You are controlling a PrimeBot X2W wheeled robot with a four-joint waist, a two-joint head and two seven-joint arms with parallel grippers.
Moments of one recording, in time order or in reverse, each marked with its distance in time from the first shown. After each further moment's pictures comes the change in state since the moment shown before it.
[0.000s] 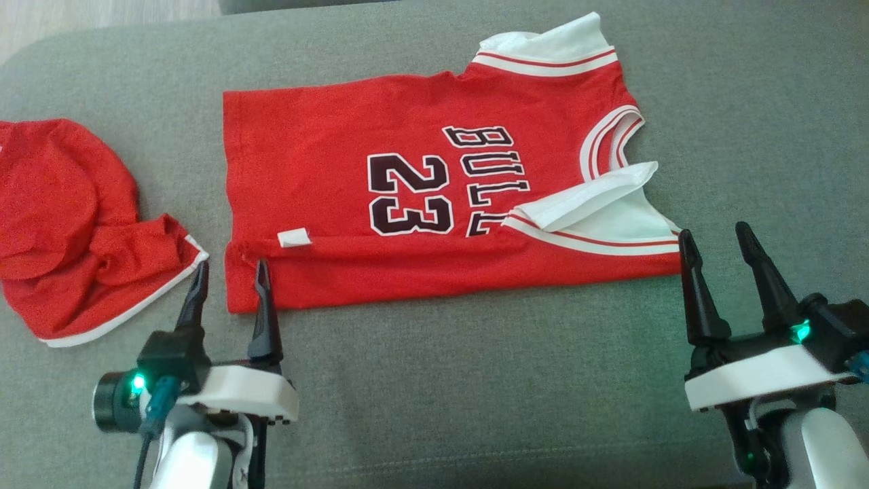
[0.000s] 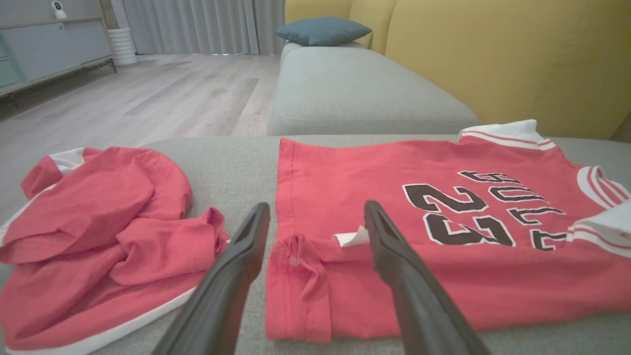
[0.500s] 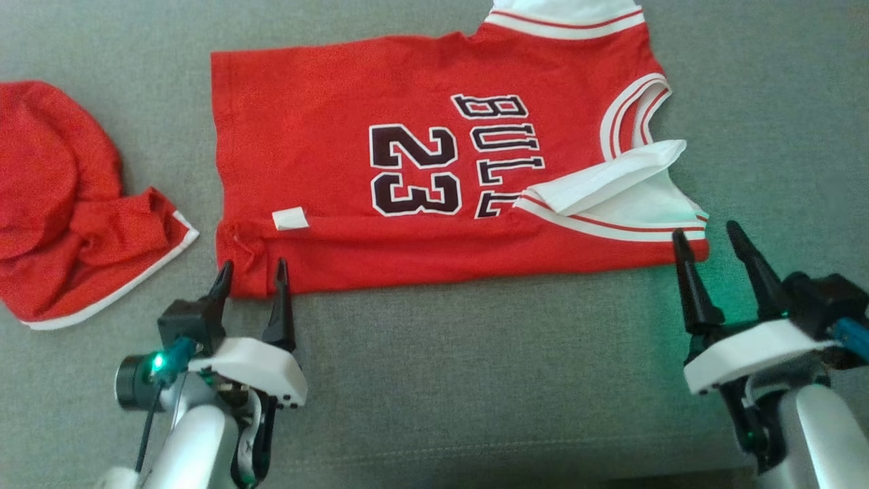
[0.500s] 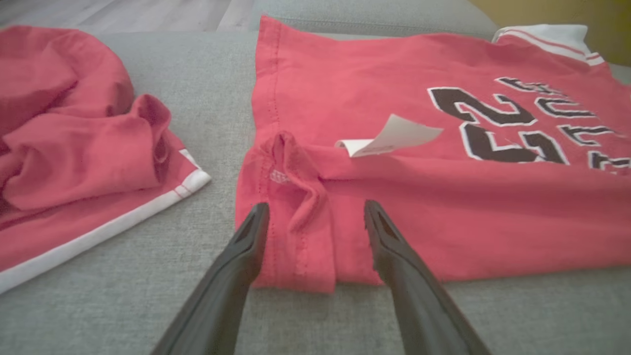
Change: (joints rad) left arm -0.100 -0.007 -0.030 0.169 -0.062 -0.055 0.072; right arm -0.075 -0.025 0.009 0.131 0.001 0.000 0.049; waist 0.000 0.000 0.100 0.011
